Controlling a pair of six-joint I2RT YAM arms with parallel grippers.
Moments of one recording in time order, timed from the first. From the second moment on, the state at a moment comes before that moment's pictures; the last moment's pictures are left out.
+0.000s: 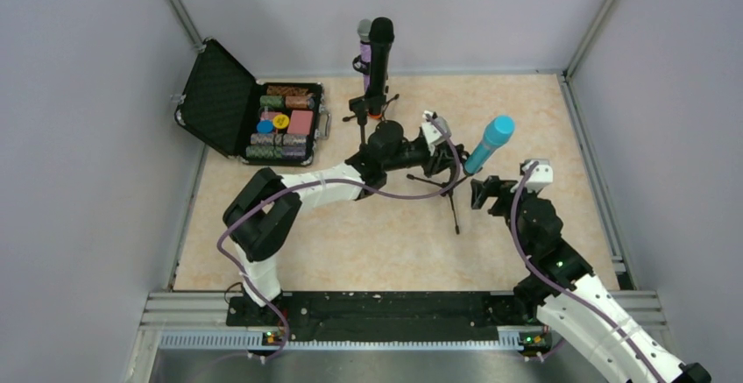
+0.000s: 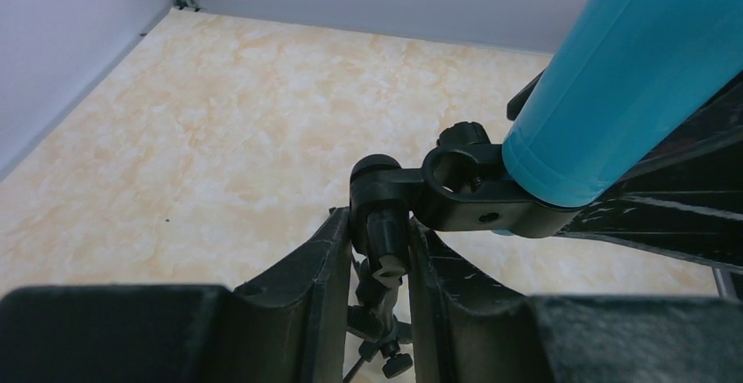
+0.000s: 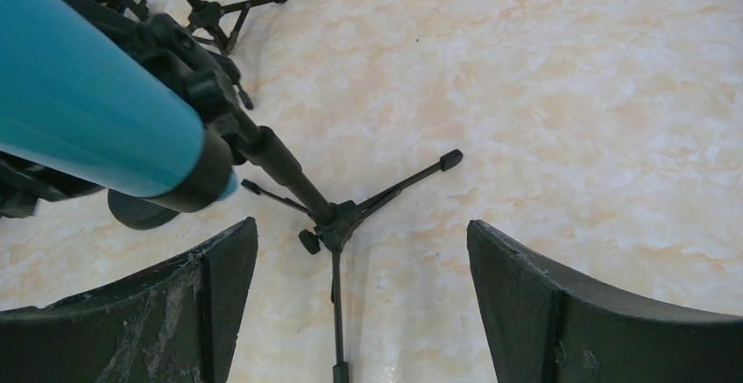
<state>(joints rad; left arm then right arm) -0.82 1.86 1.20 0.61 0.52 0.05 0.54 0.43 0.36 -0.11 0.39 0.32</state>
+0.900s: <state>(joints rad) -0.82 1.66 1.30 0.44 0.50 -0.01 0.54 0.54 0.29 0.07 0.30 0.31</state>
